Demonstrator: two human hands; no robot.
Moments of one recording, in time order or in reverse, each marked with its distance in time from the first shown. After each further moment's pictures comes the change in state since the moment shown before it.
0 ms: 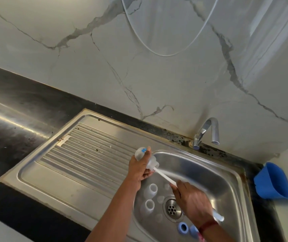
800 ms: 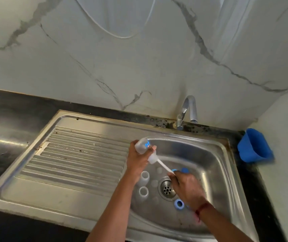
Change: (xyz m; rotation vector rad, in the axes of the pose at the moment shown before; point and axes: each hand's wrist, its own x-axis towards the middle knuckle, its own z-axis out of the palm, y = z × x) left_hand 0.007 -0.025 0.036 0.379 -0.067 0.269; right_hand -0.022 0.018 0.004 0.346 -0.280 0.417
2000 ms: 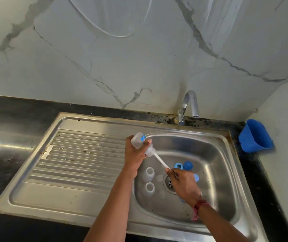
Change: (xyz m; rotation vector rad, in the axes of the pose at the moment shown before) left_hand 0.012 0.010 -0.024 -0.109 -0.075 0.005; right_hand -0.008 -0.031 0.014 0.330 0.018 0.159
